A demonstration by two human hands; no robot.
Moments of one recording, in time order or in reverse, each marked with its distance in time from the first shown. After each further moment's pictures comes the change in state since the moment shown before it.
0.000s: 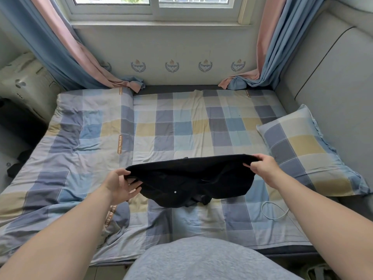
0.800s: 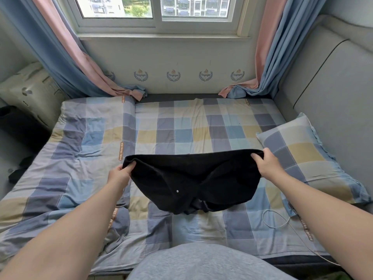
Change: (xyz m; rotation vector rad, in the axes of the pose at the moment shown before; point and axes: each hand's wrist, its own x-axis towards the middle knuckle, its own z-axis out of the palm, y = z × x) left_hand 0.005 0.014 0.027 0.387 0.370 0.473; right_hand 0.003 -0.021 -0.014 -0.425 0.158 -0.243
